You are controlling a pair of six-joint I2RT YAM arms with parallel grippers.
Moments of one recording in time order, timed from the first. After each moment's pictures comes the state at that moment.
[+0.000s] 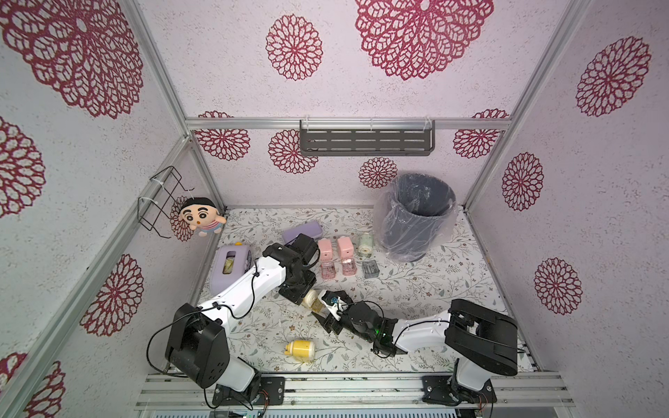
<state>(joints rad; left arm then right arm) -0.52 1.51 1.23 -1.12 0.01 -1.54 1.19 1.70 0.64 0.76 0.24 -0.02</state>
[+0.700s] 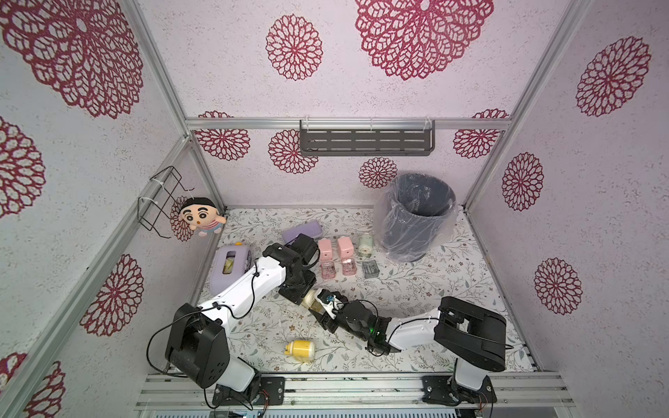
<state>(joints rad) -0.52 1.51 1.23 -1.12 0.01 -1.54 1.19 1.76 0.70 0.79 0.23 -0.01</state>
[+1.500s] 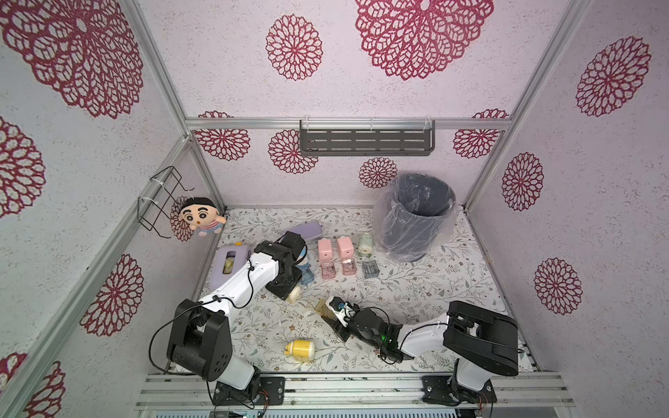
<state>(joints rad) -0.37 1.56 1.20 -1.10 -0.14 -1.36 1.20 1.69 0.53 0.81 0.24 0.05</state>
